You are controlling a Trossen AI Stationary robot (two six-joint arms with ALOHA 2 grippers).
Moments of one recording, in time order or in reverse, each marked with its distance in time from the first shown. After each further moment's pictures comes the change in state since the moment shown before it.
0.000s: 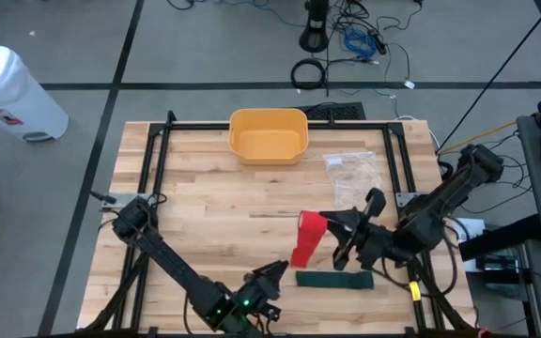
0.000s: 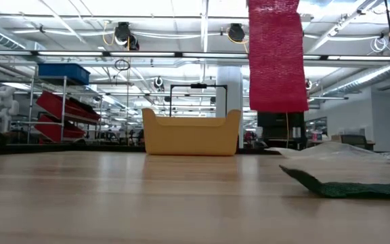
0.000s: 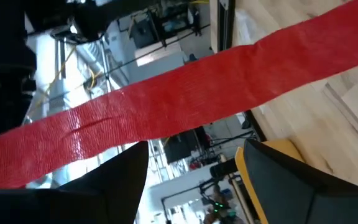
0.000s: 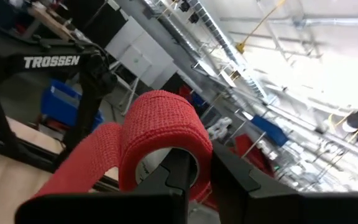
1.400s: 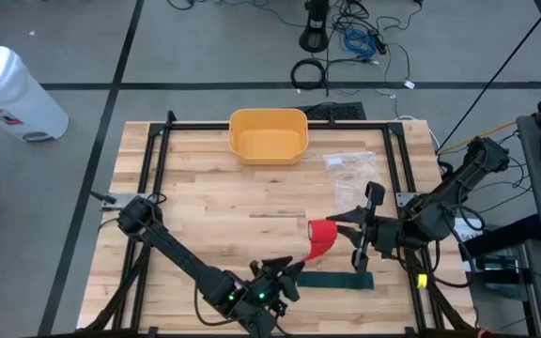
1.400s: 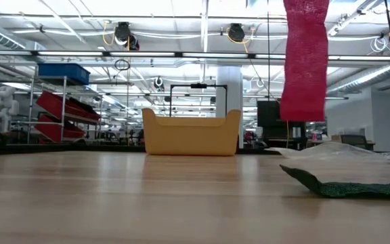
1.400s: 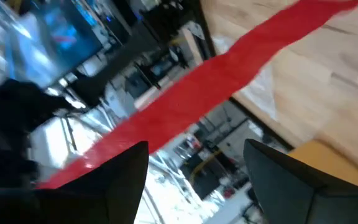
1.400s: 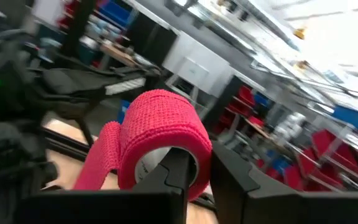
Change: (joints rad) left arm 0.062 0.002 0.058 0.006 0.228 0.406; right arm -0.006 -0.157 0.000 -0.430 -0.212 0.456
